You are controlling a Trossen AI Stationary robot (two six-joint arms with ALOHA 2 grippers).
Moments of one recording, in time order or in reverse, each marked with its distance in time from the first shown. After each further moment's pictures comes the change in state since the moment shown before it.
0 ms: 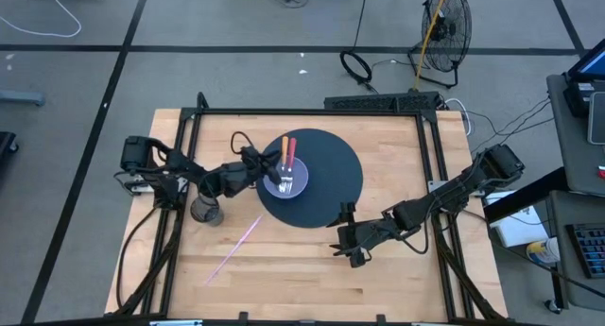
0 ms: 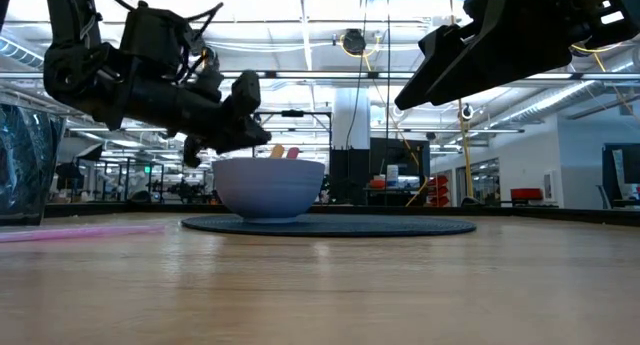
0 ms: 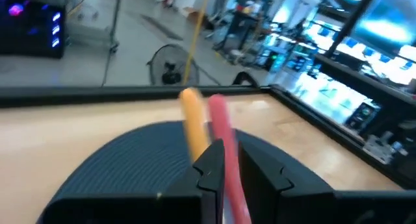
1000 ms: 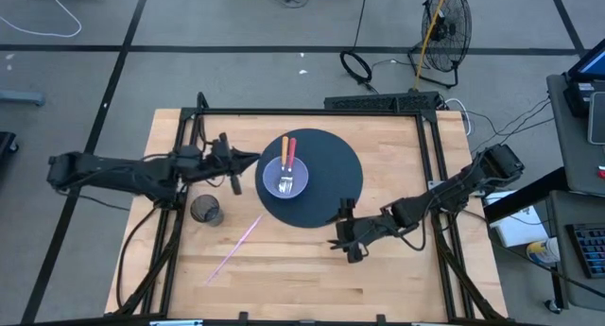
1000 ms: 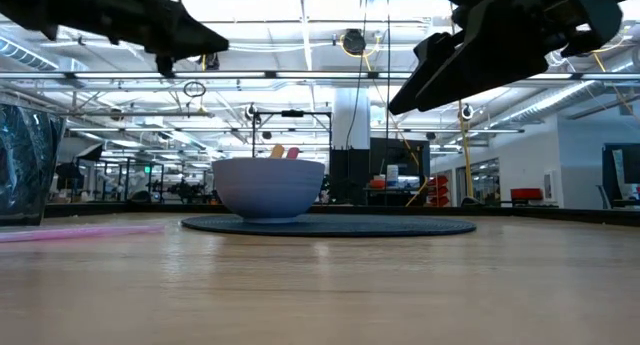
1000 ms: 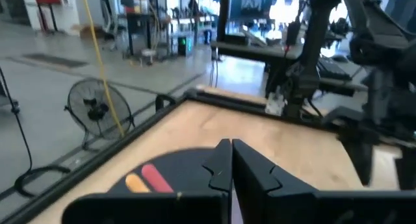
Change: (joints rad) left arm -0.003 -0.900 0.019 -0.864 0.401 0.382; right arm -0.032 0.000 0.000 -0.002 0.001 0.007
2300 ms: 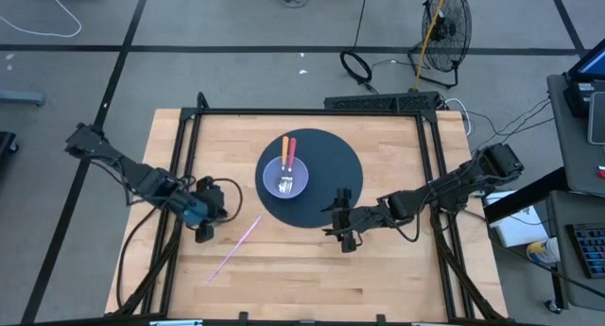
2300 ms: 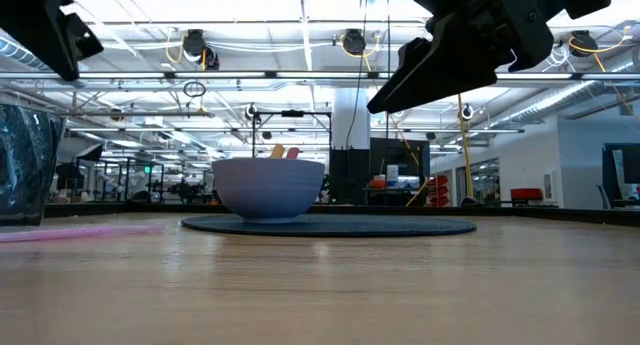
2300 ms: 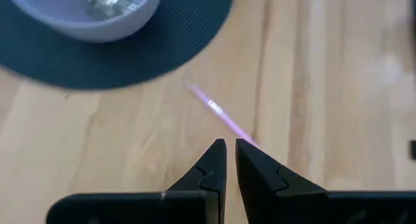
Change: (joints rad) left arm -0.603 0.110 0.366 -1.202 -0.019 -0.540; right arm -0.085 0.000 0.000 0.046 -0.004 -0.084
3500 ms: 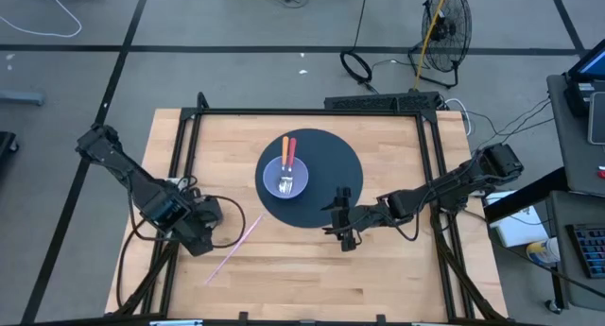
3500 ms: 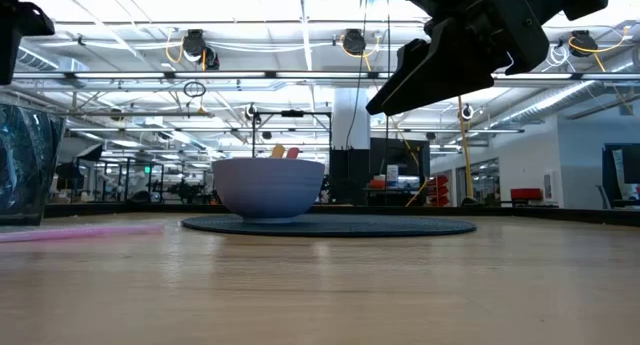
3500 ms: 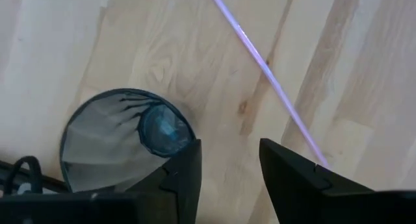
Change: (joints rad) left arm -0.171 0.278 0.222 -0.384 0.063 -0.382; right arm -0.012 0.000 0.000 -0.003 -0.001 -0.017
